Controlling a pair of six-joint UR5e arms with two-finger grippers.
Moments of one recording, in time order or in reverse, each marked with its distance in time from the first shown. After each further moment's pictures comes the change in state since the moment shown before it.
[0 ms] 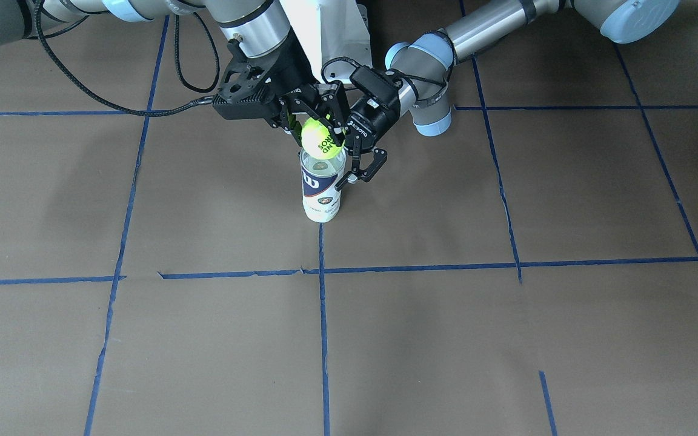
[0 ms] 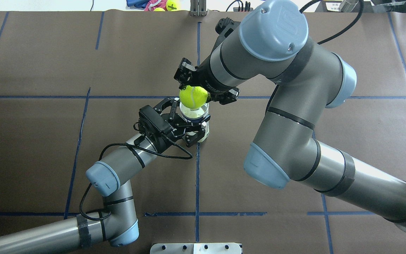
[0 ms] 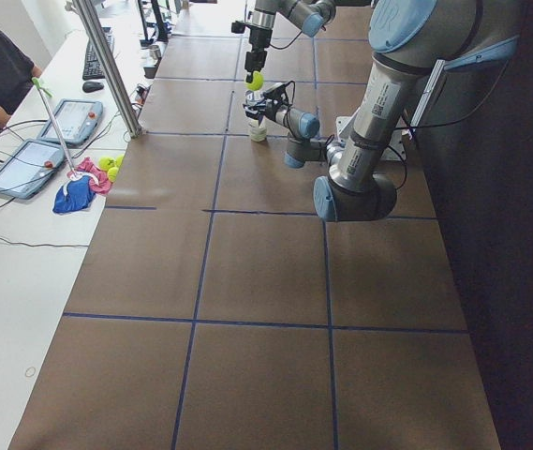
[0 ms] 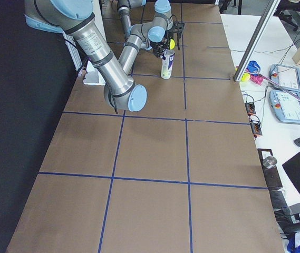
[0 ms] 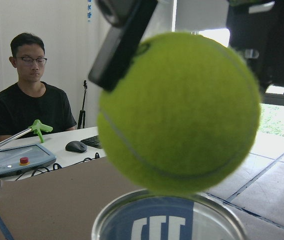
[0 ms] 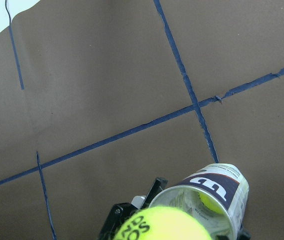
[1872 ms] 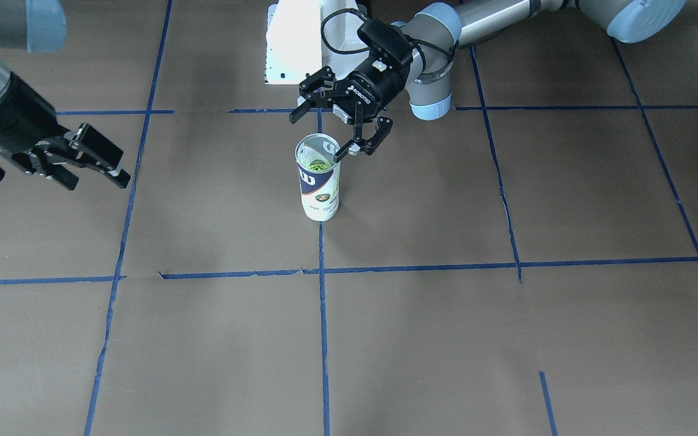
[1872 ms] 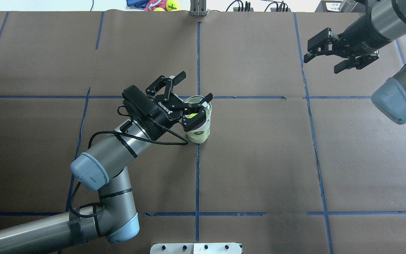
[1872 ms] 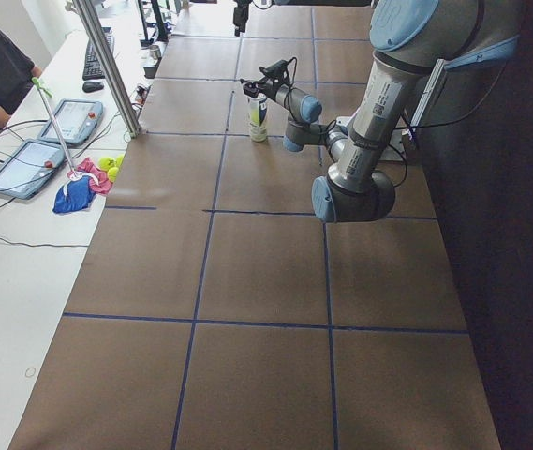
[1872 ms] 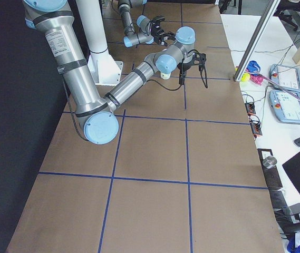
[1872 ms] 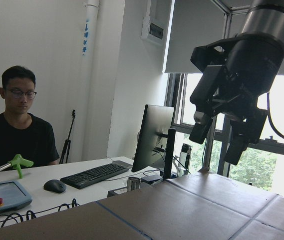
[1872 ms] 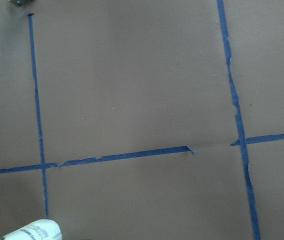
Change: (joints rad) left arm -0.058 0.026 -0.169 0.027 0.024 -0.009; right arm 0.453 -0.413 0.053 0.009 0.401 -0.618
